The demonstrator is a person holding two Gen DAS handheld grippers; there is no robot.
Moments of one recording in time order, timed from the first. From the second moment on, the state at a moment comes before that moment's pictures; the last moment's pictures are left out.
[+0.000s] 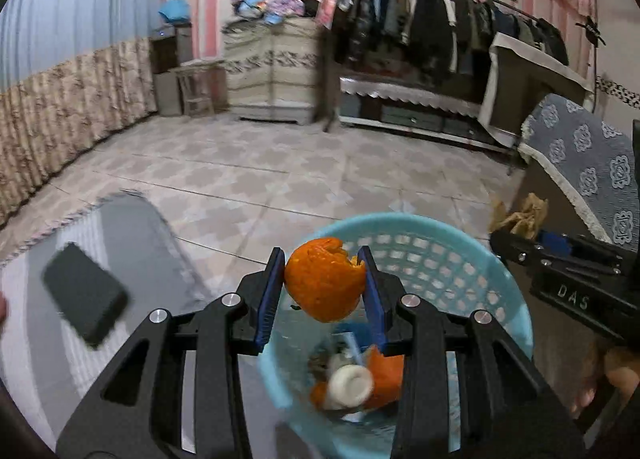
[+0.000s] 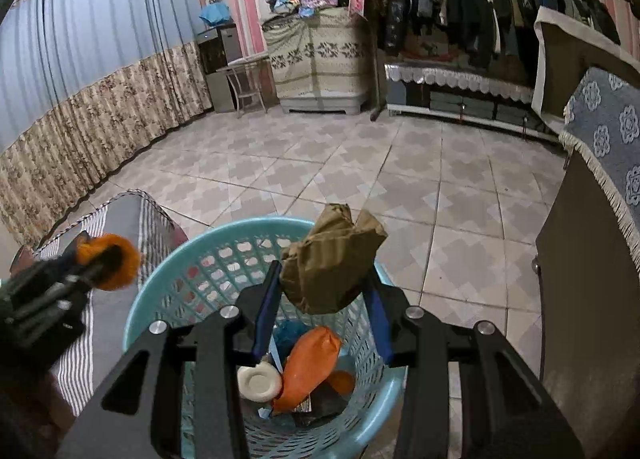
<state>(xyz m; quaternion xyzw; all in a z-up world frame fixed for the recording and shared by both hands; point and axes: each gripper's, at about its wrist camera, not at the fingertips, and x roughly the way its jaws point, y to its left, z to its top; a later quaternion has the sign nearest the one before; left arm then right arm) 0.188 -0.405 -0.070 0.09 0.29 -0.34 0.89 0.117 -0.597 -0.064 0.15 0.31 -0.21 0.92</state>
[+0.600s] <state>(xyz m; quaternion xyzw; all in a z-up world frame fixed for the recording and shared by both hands) 0.215 -0.358 -0.052 0.08 0.29 -0.26 0.92 0.140 -0.581 -0.071 0.13 0.34 -0.18 0.91</state>
